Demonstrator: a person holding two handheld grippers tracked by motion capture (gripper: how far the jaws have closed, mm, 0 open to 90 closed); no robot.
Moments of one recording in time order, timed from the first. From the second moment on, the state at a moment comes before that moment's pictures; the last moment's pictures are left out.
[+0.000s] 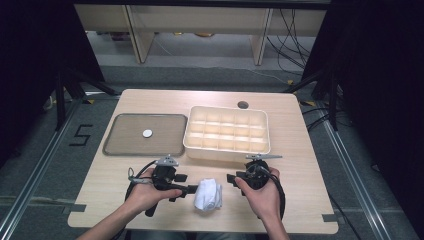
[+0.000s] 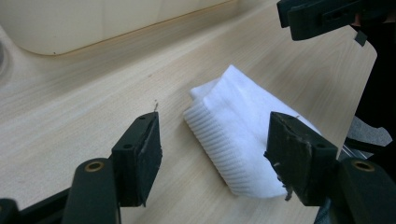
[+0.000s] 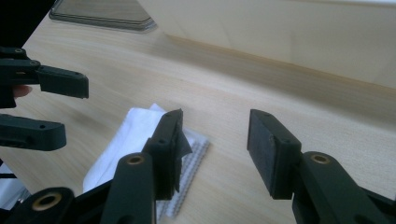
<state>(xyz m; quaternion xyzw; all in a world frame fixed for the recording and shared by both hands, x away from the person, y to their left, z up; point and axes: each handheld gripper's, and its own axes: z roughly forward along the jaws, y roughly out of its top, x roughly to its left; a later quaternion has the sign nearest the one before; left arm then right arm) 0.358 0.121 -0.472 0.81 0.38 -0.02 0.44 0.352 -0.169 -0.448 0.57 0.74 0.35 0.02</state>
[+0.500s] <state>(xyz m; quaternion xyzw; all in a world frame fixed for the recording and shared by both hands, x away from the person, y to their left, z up) 0.373 0.103 -0.465 0.83 0.38 -0.03 0.41 0.350 -0.181 -0.458 0.57 0.74 0.35 0.00</state>
